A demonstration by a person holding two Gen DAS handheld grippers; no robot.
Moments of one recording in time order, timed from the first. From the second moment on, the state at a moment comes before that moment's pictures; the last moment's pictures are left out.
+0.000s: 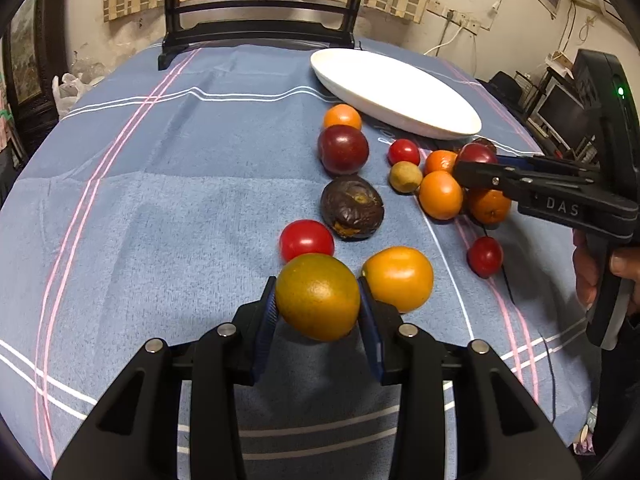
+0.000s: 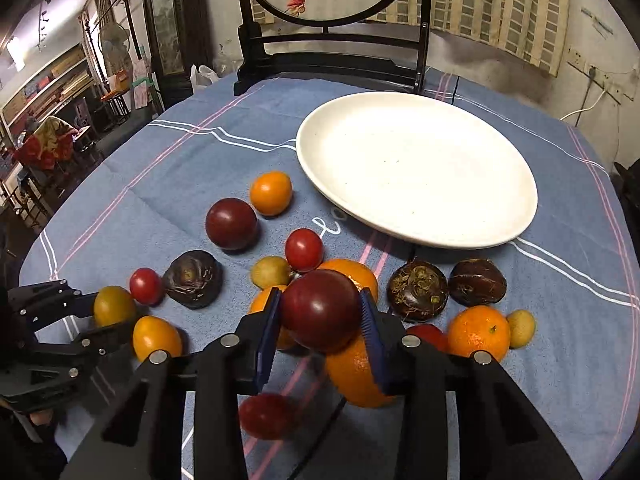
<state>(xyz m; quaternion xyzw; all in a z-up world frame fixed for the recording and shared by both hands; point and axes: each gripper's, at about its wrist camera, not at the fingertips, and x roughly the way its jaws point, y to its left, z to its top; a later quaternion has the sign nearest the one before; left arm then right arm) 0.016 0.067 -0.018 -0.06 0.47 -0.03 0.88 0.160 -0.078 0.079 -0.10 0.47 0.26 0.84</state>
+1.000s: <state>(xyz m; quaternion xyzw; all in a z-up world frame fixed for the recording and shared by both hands) 0.255 -0.011 0.001 -0.04 0.50 -0.03 0.87 0.257 -0.134 0.071 0.02 0.44 0.17 0.88</state>
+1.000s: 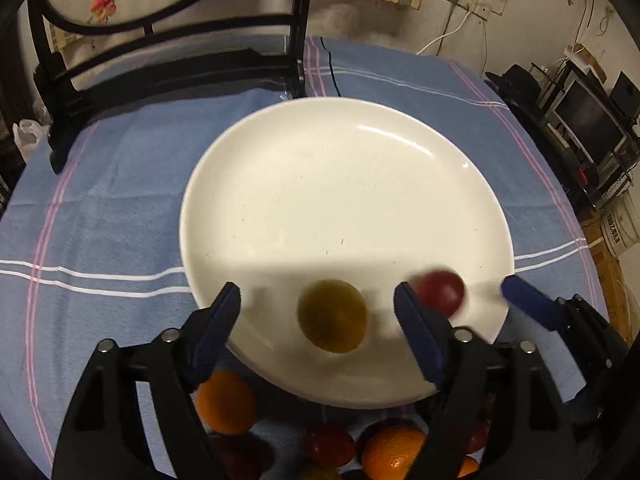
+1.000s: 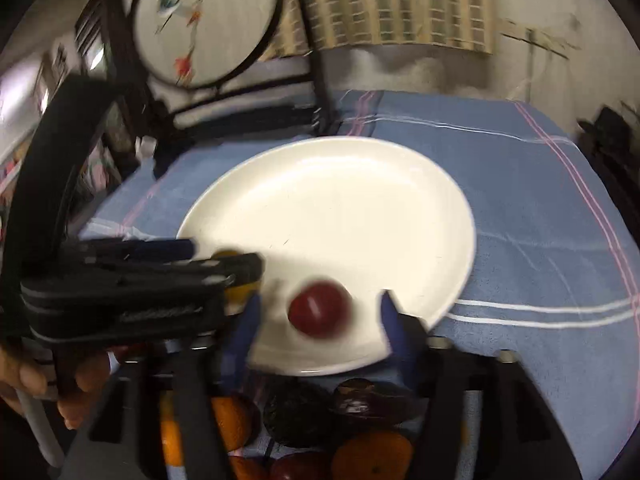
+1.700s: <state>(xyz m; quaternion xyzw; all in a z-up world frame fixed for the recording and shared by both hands) 0.085 0.066 -0.003 -0.08 0.47 -0.02 0.88 0.121 -0.162 0.080 0.03 0.42 0.17 0.89</state>
